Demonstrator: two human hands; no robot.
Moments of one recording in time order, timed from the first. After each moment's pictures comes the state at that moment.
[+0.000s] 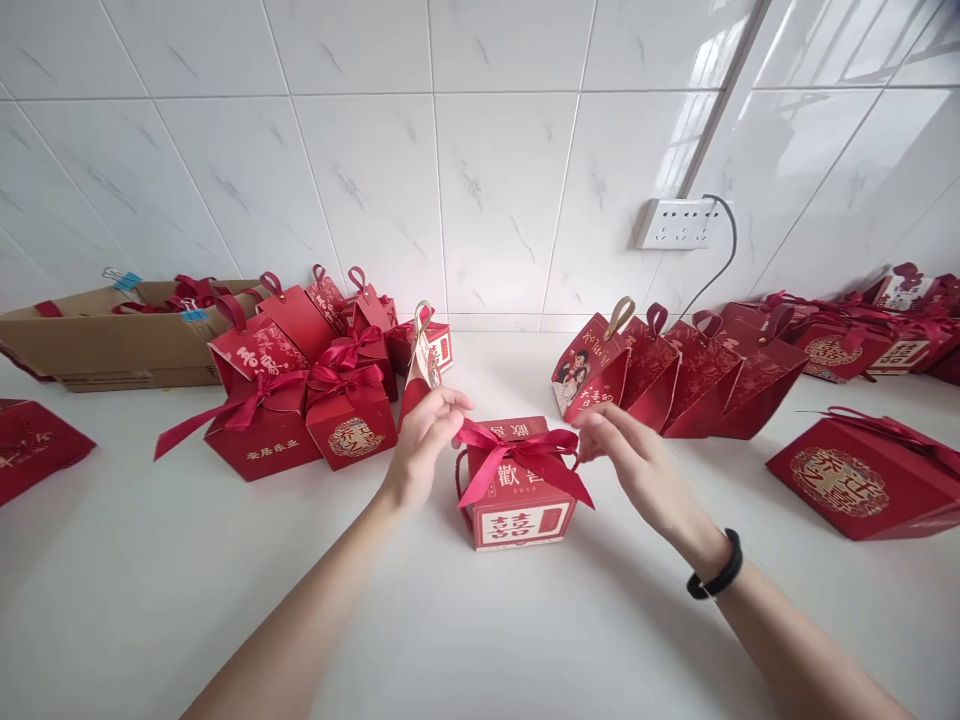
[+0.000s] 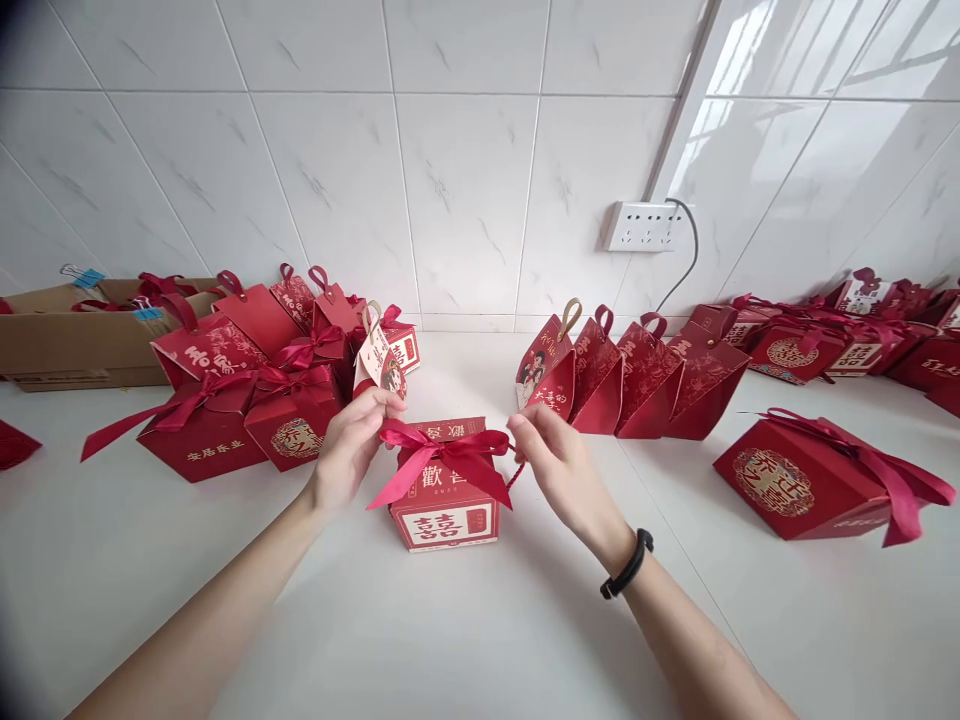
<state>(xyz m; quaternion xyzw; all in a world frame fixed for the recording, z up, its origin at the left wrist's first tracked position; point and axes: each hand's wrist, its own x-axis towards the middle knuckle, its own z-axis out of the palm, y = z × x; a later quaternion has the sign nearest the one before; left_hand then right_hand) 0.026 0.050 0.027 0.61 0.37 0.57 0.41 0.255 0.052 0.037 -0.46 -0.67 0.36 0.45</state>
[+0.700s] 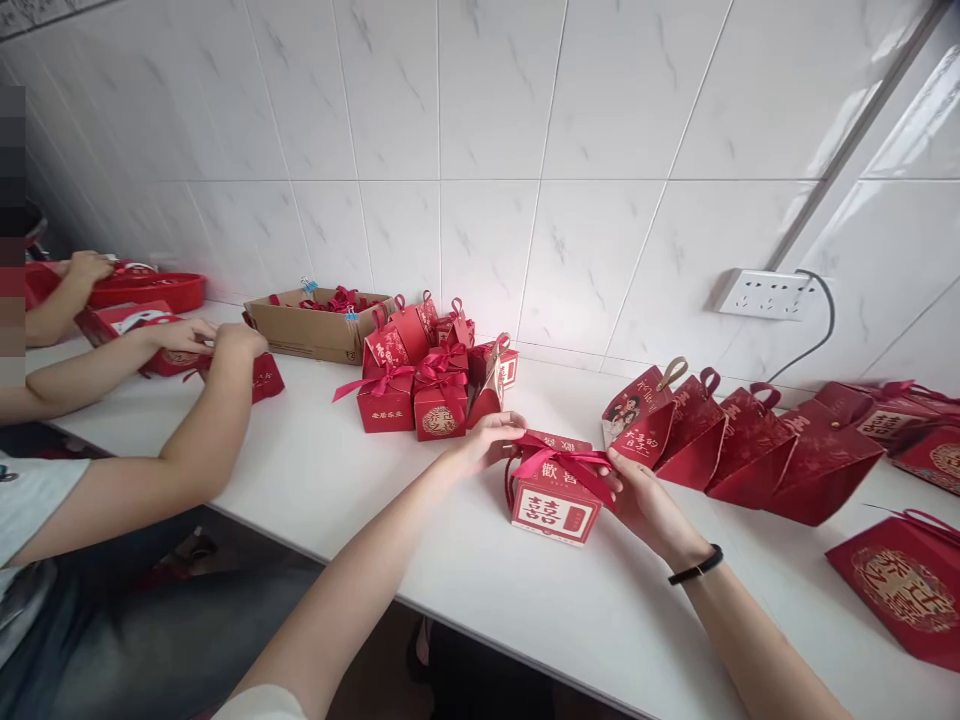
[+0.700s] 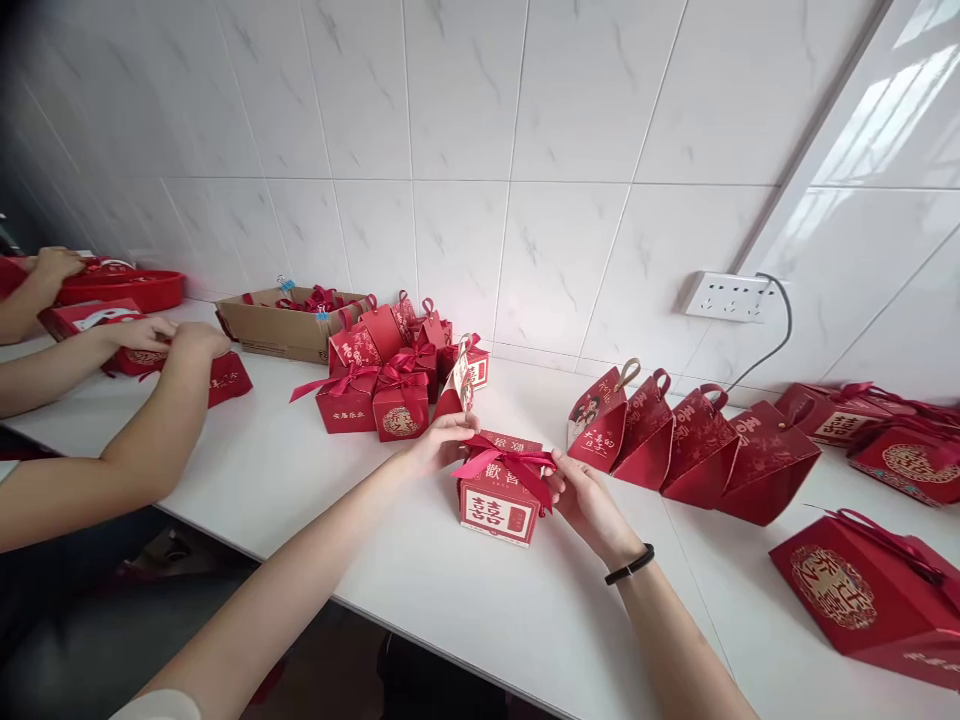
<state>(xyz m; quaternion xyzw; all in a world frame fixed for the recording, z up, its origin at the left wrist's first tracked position) 0.024 0.054 0.022 0.46 0.34 0.52 0.64 0.254 0.067 0.013 -0.31 -0.48 0.73 0.39</state>
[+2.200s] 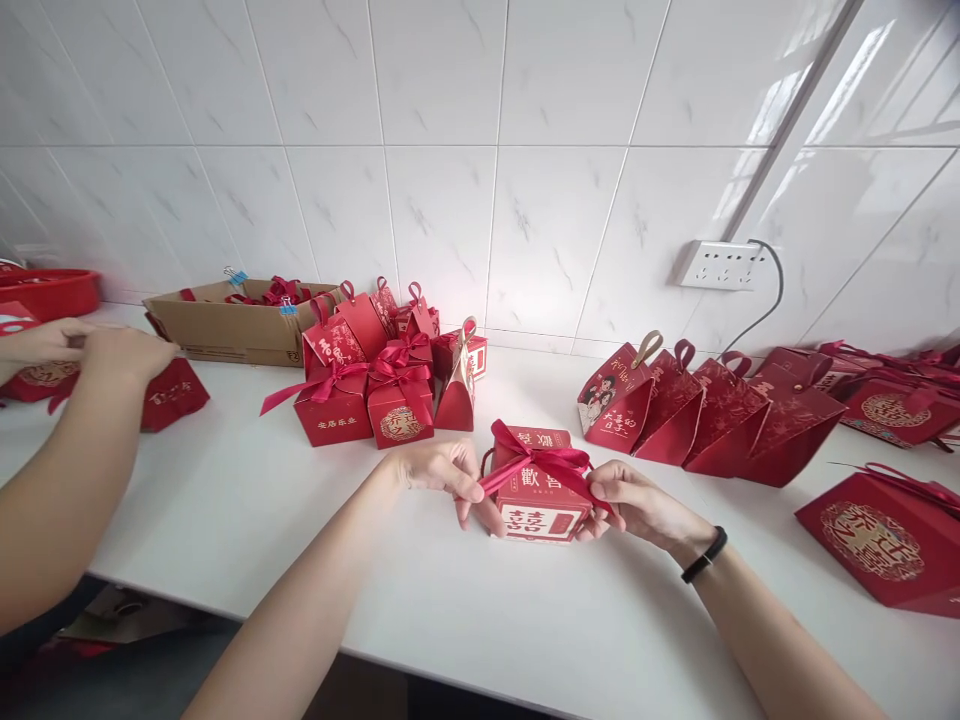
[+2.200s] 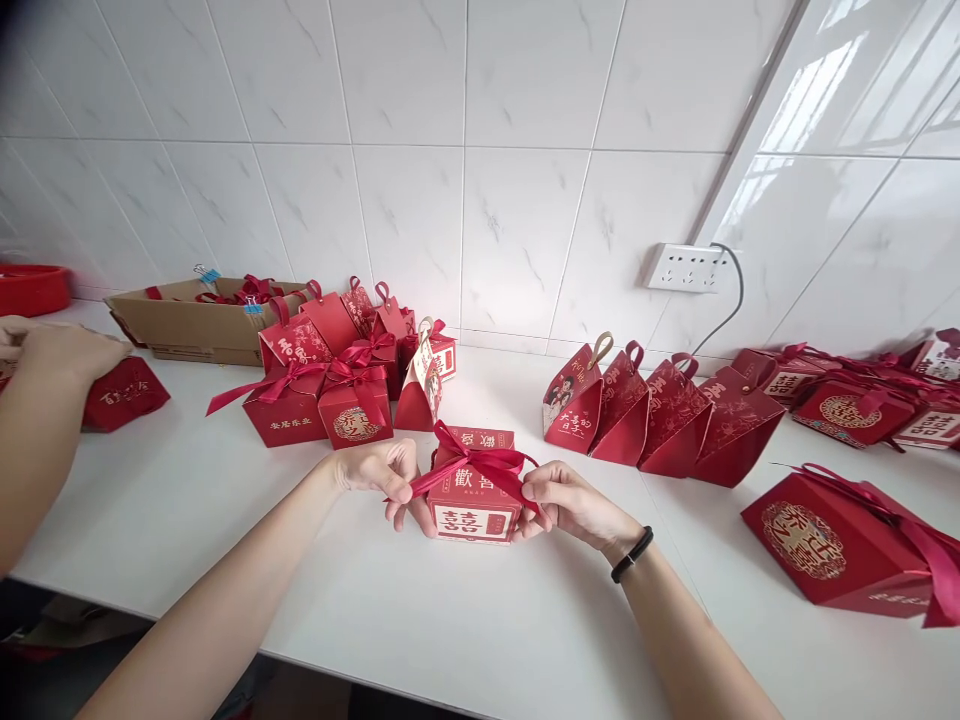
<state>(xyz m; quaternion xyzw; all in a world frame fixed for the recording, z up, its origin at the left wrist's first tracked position) -0.009 0.046 0.038 0.62 0.26 0.13 0.73 0.269 0.070 0.013 -0.24 -0.55 0.77 0.22</state>
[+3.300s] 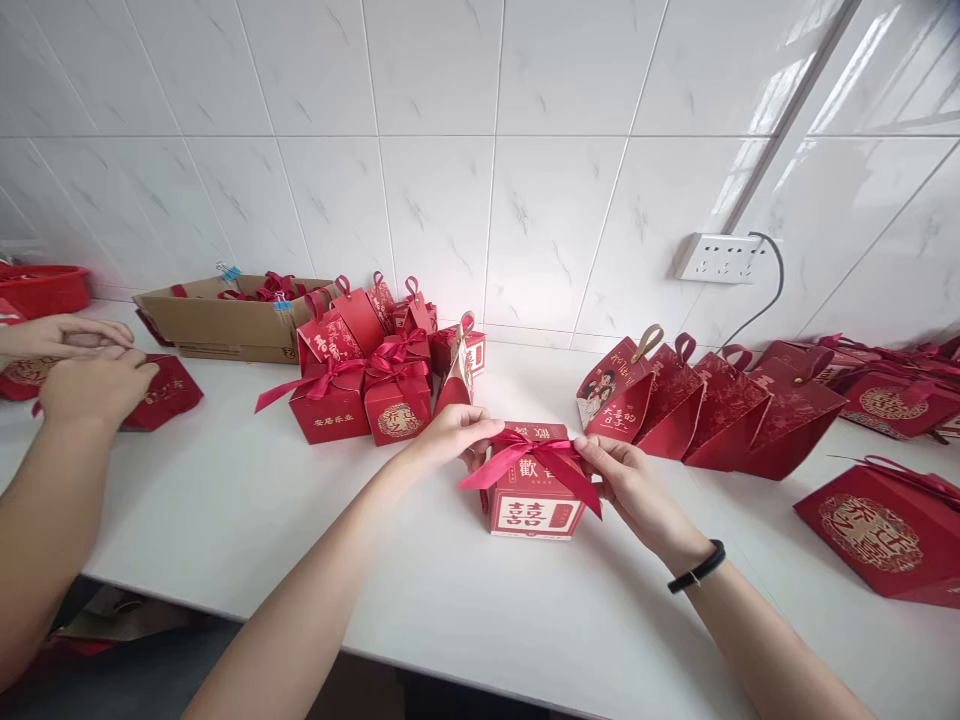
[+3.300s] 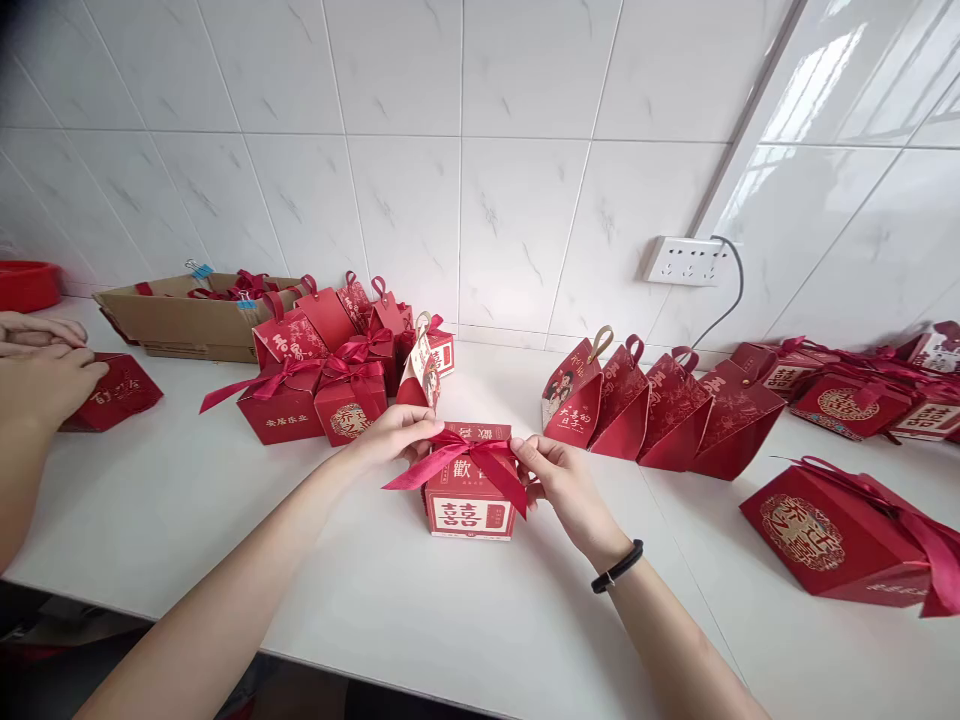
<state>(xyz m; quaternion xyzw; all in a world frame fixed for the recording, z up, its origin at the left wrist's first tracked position) 0.016 0.047 0.041 0.57 0.46 0.41 0.55 0.247 0.055 0.021 -0.38 -0.56 0.62 0.40</state>
